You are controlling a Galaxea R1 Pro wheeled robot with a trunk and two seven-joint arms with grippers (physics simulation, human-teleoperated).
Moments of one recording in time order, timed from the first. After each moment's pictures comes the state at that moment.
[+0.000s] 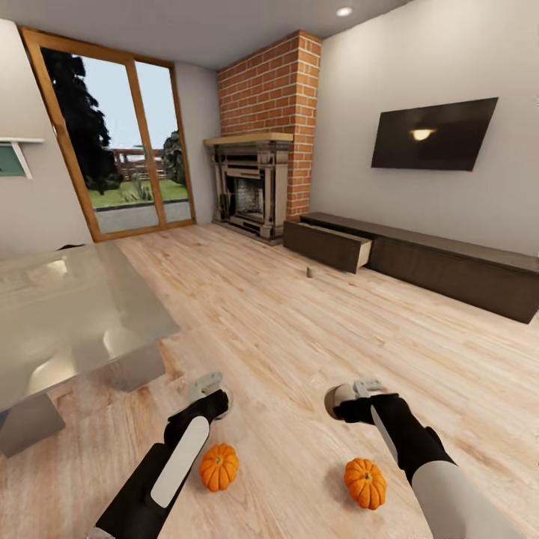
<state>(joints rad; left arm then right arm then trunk) -0.42 -0.06 -0.32 -1.26 0.79 0.45 0.75 -0.65 -0.03 -0.04 -0.70 0.15 0.61 0.21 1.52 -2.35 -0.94</state>
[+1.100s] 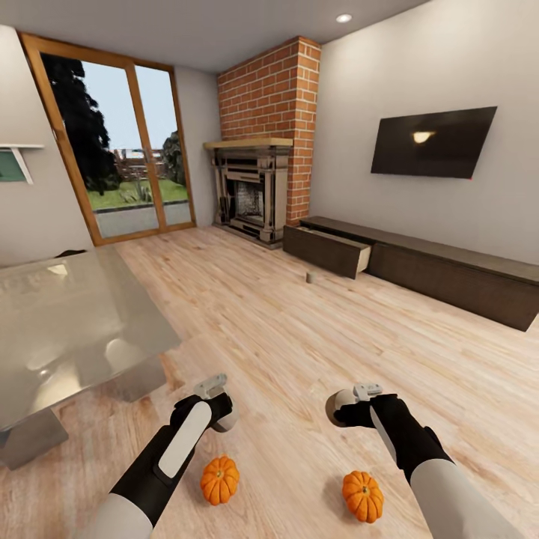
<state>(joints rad) -0.52 -0.06 -0.33 -1.07 0.91 0.52 0.74 -0.66 -0.03 -0.04 -0.67 0.15 0.65 0.20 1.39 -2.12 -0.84</state>
